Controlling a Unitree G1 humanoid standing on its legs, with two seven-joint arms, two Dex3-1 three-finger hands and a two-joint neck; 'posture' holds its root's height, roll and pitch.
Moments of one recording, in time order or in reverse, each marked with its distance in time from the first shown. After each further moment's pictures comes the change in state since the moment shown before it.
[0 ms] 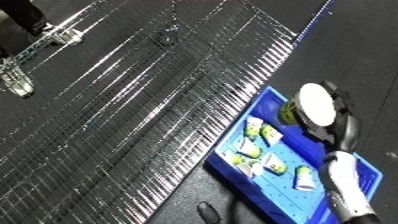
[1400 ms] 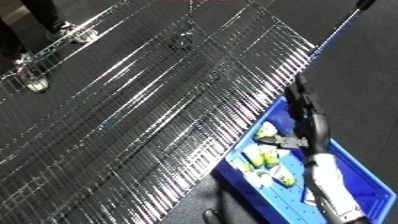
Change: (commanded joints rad) left arm 0.047 -0.027 0.000 -0.026 -0.005 0.011 0.004; right arm -0.006 0.043 0.141 -0.189 -0.167 0.104 0.198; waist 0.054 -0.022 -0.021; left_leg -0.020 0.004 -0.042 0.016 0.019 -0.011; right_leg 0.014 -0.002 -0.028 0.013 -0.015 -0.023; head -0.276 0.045
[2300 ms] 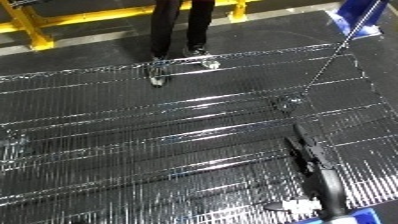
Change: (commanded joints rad) left arm -0.059 0.030 0.003 -0.046 -0.045 0.055 0.028; right arm -0.153 0.042 0.251 -0.030 -0.031 0.072 0.052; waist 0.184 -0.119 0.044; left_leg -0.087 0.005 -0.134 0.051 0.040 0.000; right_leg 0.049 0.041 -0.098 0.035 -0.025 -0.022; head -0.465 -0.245
